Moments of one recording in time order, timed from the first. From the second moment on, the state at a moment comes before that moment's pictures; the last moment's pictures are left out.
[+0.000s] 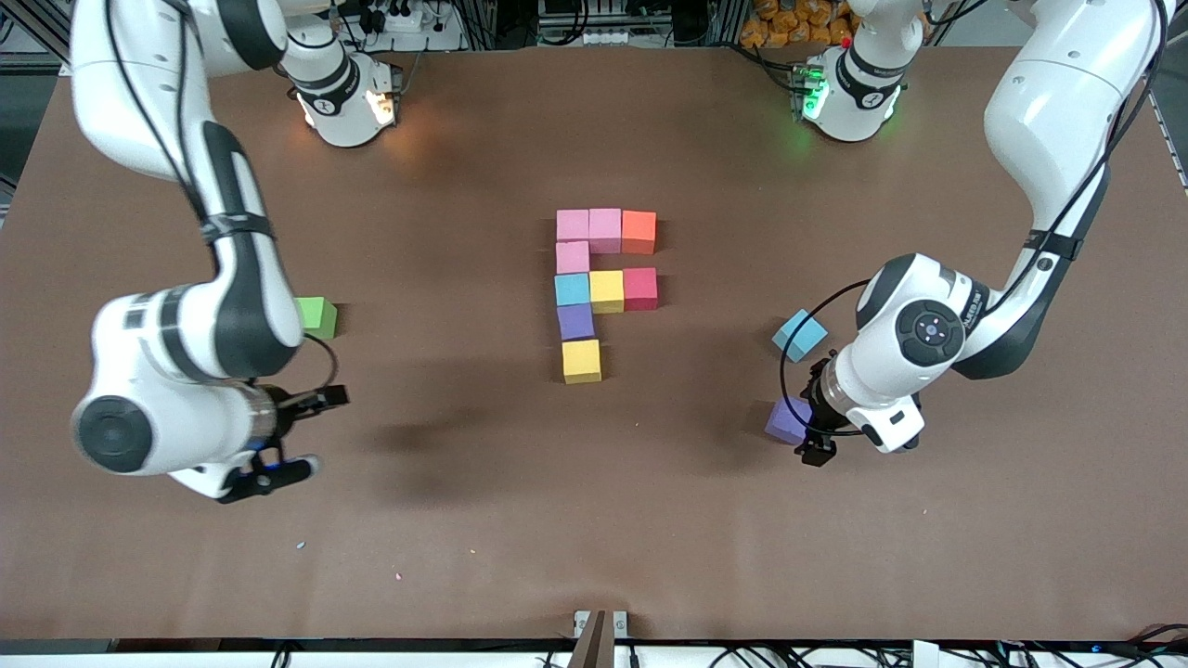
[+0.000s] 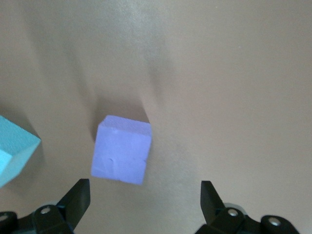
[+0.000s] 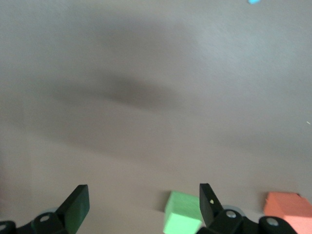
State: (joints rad) left arm 0.25 0.71 -0.66 -1.61 0.46 2.24 -1.86; right arm 0.14 0.74 -0.04 -1.08 0.07 1.53 -0.21
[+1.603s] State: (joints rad) left arm 0.17 0.84 -0.57 -1.51 0.42 2.13 -1.62; right arm 0.01 0.10 -0.04 -1.36 0.09 1.43 -0.29
